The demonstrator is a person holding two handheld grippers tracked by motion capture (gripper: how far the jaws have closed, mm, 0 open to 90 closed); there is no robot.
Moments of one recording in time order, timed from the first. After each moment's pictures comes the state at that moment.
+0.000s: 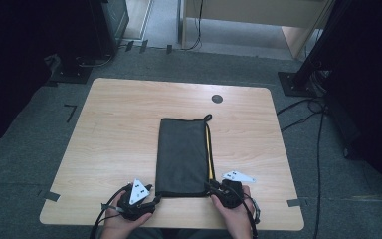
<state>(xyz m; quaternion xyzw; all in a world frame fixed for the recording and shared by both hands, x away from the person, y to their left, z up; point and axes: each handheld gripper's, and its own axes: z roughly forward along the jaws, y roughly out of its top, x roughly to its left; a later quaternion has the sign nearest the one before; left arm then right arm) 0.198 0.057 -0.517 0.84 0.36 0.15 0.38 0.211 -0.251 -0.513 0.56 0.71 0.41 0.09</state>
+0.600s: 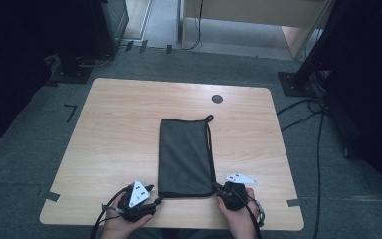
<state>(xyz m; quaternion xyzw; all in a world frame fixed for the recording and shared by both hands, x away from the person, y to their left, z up) 0.193 0.054 -0.514 0.84 0.33 0.16 0.39 0.204 -0.260 -0.511 0.58 0.72 0.37 0.12</state>
